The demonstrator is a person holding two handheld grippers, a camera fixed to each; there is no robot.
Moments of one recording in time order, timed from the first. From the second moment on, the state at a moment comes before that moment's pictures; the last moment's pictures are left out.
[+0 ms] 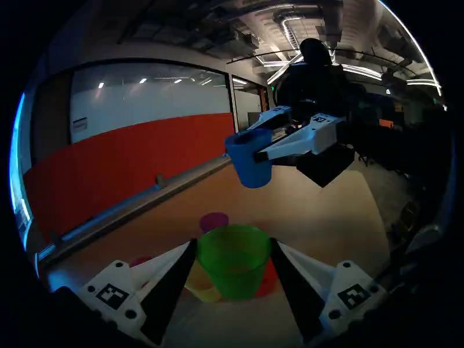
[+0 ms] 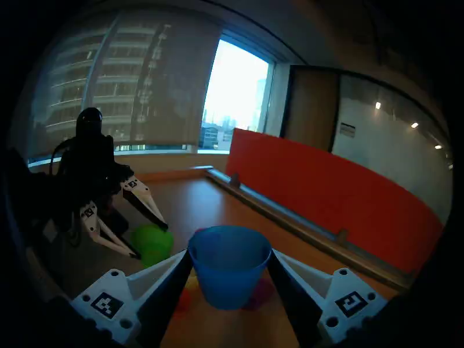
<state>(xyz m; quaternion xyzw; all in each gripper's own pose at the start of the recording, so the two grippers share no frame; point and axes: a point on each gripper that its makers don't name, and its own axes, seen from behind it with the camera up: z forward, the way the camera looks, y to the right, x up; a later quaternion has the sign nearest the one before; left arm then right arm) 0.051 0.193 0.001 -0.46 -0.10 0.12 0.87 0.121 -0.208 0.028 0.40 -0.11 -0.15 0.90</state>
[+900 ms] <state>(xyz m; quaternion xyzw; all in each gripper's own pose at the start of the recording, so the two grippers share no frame) -0.025 0.168 0.000 -0.45 -0.17 0.16 0.86 0.018 -0.192 0.042 0.40 -0.21 -0.17 0.87</state>
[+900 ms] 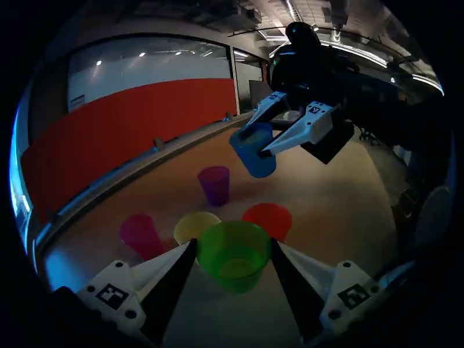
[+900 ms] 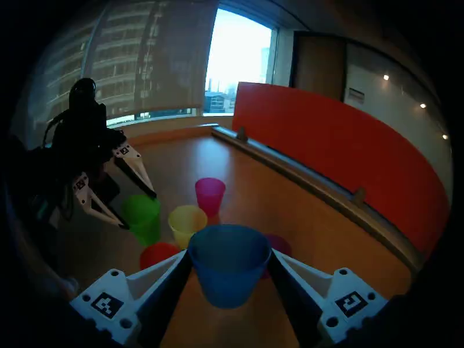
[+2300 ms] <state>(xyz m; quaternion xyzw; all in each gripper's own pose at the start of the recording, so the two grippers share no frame) -0.065 0.166 -0.001 -0.46 -0.19 0.14 0.86 -0.040 -0.190 0.044 0.40 -0.25 -0.17 0.86</state>
